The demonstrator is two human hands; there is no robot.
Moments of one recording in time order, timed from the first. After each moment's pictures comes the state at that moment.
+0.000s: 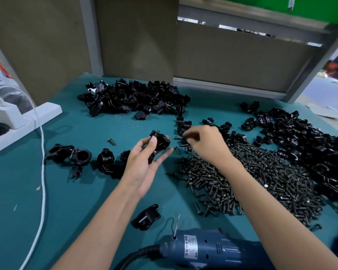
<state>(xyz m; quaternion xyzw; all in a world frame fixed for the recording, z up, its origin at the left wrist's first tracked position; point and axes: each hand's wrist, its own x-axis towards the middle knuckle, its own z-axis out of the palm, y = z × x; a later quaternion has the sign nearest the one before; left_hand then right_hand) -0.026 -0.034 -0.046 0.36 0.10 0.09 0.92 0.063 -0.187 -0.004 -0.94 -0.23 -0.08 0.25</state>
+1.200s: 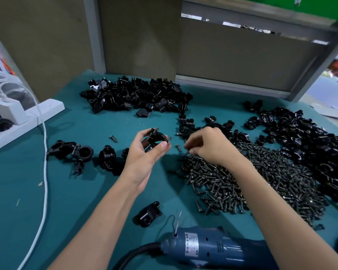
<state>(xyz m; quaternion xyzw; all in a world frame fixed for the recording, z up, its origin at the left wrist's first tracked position) -0.026 -0.029 -0.046 0.46 0.07 0.13 0.88 0.058 -0.194 0.006 -0.94 -0.27 0.04 0.23</state>
